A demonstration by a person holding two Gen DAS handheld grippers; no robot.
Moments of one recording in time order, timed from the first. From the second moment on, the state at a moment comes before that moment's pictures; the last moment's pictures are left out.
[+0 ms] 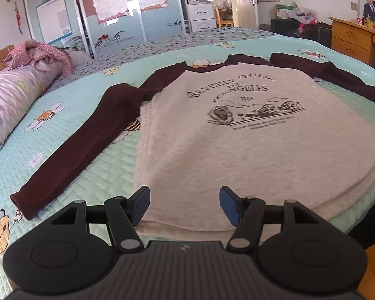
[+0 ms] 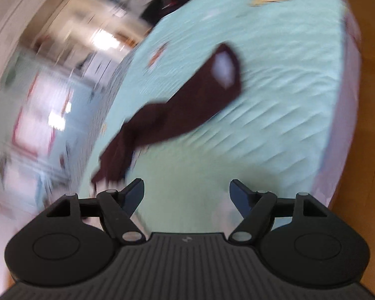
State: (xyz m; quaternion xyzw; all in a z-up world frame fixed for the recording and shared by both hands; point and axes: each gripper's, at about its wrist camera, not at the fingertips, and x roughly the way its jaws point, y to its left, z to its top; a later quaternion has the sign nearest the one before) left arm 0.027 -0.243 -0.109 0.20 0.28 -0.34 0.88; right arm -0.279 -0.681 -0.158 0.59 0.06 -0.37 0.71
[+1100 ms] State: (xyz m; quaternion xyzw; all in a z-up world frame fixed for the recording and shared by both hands) left arm 0.023 -0.268 -0.049 0.09 0.34 -0.35 0.87; right arm -0.079 -0.502 -0.014 0.20 0.36 -0.29 0.87
